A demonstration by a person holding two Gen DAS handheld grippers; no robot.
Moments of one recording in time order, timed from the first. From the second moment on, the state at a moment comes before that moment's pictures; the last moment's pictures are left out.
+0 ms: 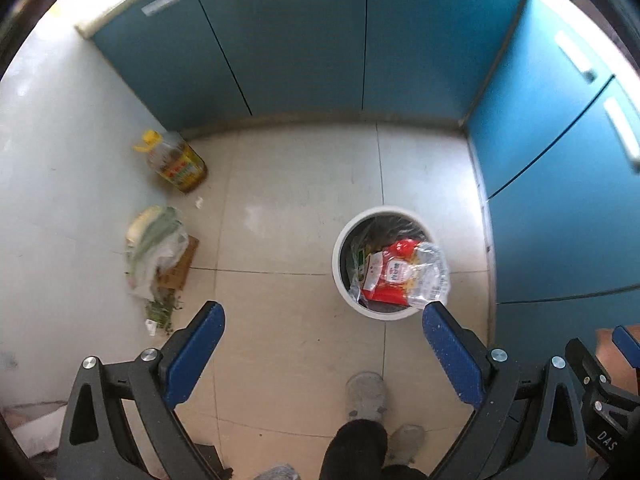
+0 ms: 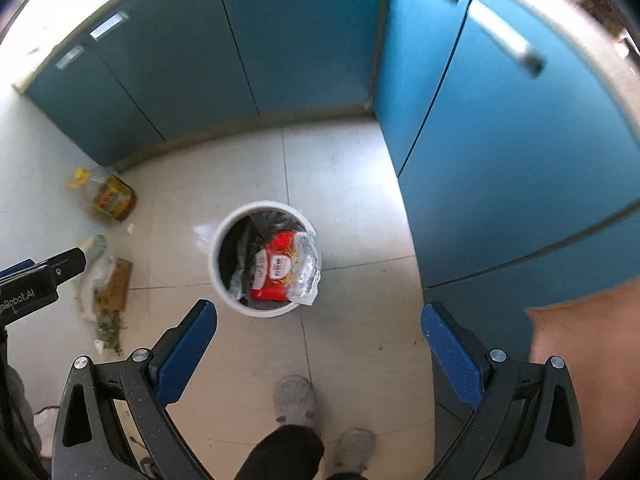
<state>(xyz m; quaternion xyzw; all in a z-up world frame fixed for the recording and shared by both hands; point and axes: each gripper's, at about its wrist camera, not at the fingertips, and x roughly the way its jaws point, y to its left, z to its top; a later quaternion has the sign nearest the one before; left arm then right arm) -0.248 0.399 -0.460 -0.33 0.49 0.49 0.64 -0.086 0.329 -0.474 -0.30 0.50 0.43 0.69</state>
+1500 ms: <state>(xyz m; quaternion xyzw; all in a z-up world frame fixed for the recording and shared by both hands) -0.321 0.166 -0.137 -0.36 0.34 0.43 0.75 -0.167 0.098 -0.070 -0.21 0.44 0.62 0.62</state>
